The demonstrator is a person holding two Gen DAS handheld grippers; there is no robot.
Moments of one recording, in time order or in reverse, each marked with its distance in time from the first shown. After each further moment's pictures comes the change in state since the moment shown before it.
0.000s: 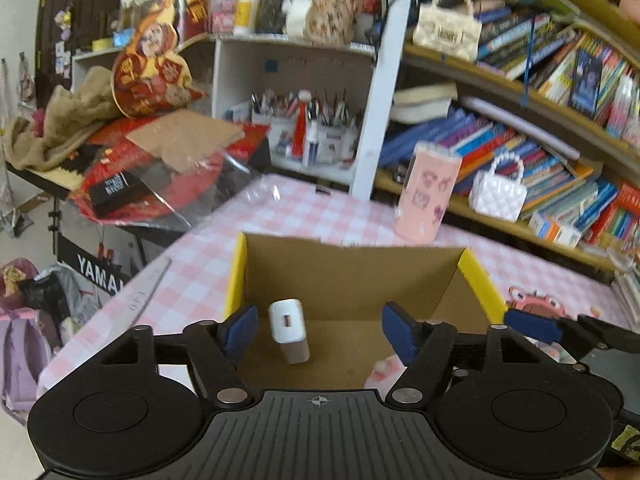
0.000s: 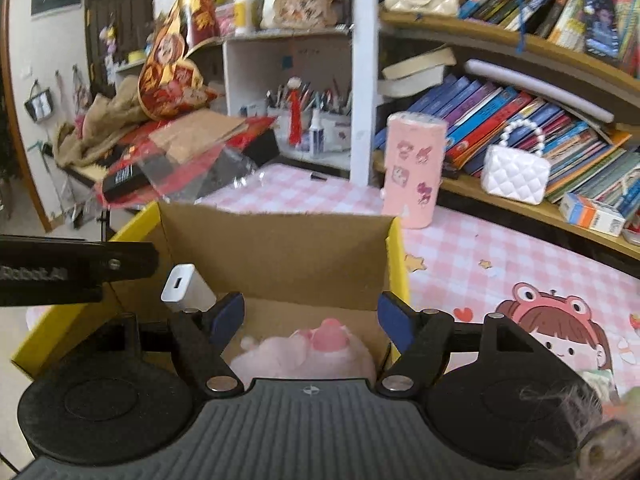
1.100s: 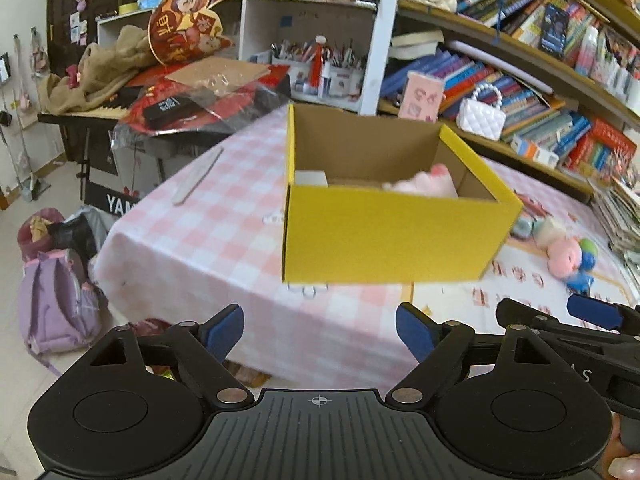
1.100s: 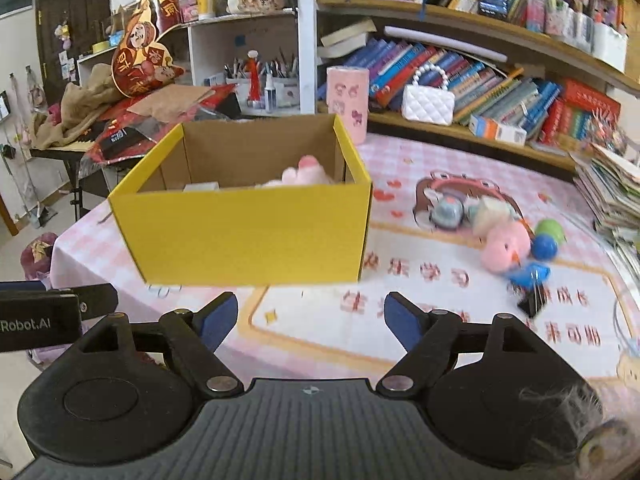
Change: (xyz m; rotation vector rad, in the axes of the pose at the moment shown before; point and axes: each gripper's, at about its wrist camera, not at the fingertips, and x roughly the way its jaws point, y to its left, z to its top) left arm -0.122 0.029 -0.127 0.024 0.139 0.009; right arm -0.159 0.058 -0.120 0.106 0.084 -0.171
